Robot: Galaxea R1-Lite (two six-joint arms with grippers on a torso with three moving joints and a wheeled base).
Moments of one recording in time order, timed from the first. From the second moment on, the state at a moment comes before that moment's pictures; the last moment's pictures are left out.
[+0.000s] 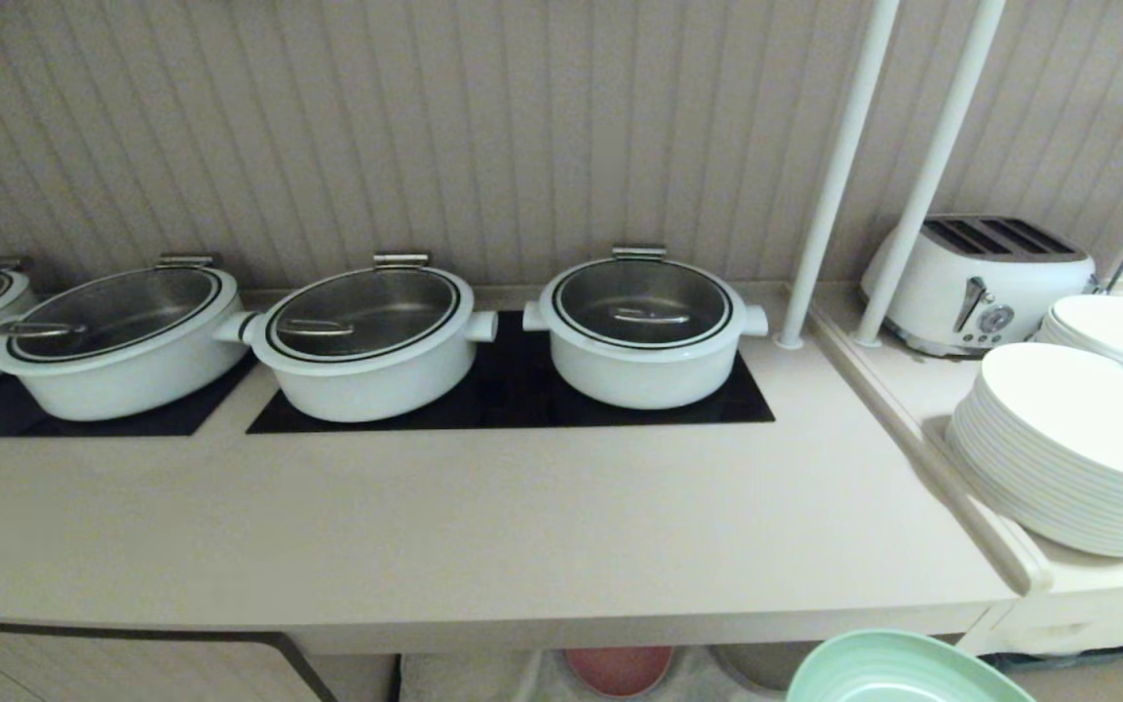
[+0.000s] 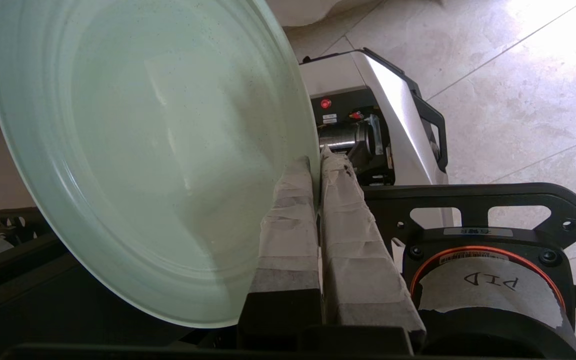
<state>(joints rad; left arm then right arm) 0.00 0.00 0.00 0.00 0.00 -0.05 -0.01 0.95 -0.38 0.51 0.32 0.37</state>
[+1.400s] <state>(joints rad) 0.00 0.00 0.00 0.00 0.00 -0.05 -0.01 0.96 -0.38 0.51 0.32 0.37</state>
